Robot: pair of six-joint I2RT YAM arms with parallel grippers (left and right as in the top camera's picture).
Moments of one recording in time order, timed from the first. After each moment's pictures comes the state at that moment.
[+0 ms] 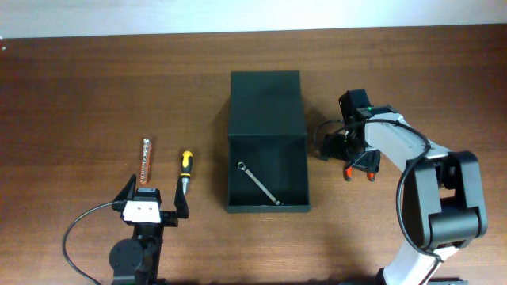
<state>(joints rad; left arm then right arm) 0.01 0.01 0.02 -0.08 0.04 0.04 0.13 1.91 1.18 -0.82 0.00 0.45</state>
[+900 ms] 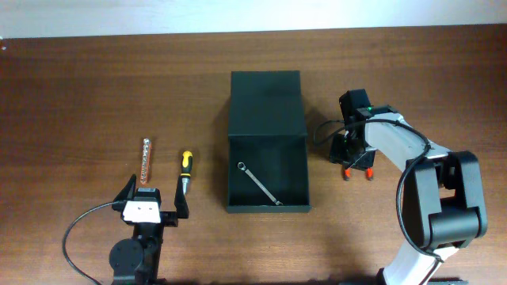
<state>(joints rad) 0.01 0.01 0.02 -0.08 0.04 0.04 0.13 1.91 1.18 -0.81 -0.01 0.44</state>
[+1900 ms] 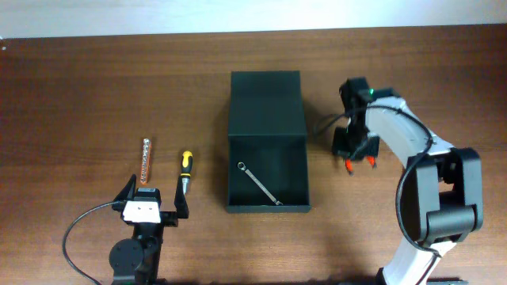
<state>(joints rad) 0.01 0.01 0.02 -0.08 0.04 0.04 0.13 1.94 1.42 -1.10 0.02 0.40</state>
